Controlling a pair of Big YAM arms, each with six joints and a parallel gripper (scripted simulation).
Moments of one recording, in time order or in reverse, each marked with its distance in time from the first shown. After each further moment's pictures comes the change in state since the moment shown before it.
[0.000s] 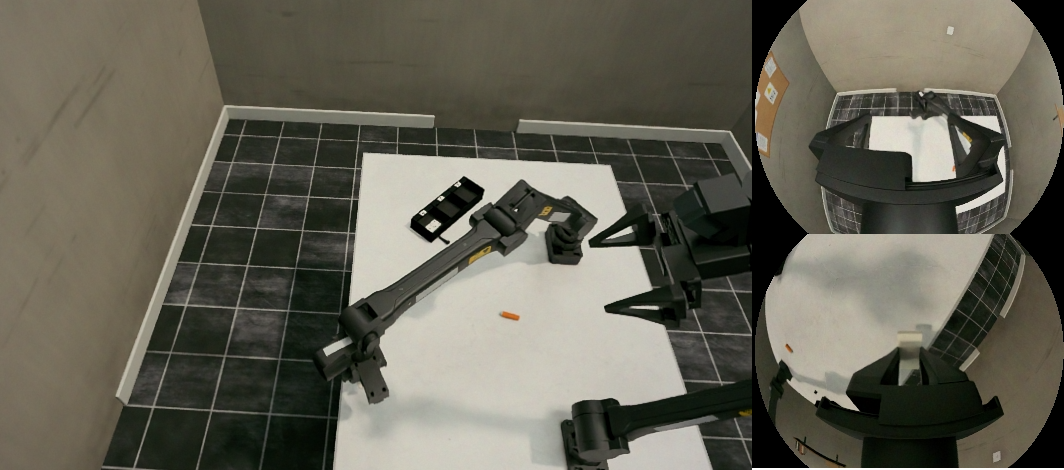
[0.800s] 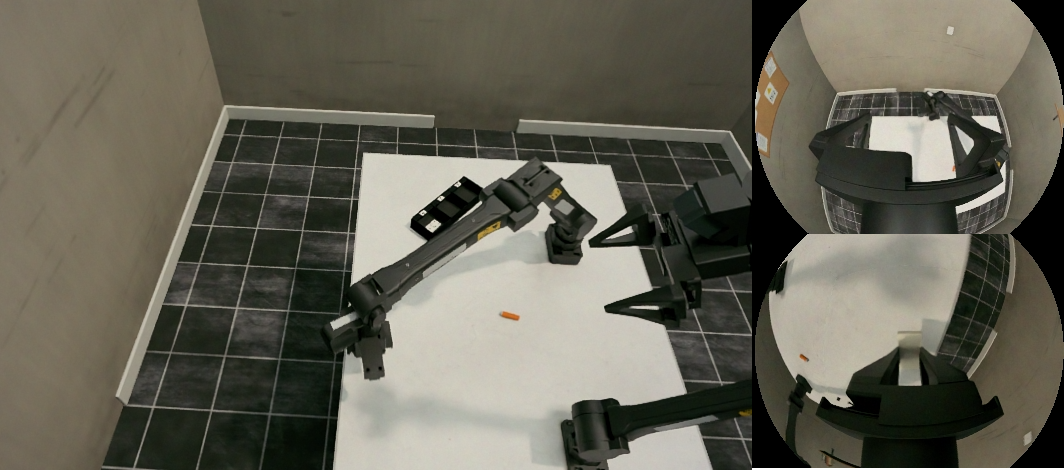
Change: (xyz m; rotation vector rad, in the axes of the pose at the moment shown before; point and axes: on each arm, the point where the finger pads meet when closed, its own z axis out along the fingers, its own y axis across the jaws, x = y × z) left arm 0.000 0.000 0.000 0.000 0.000 0.000; right arm 0.040 0.037 -0.016 -0.029 0.007 0.261
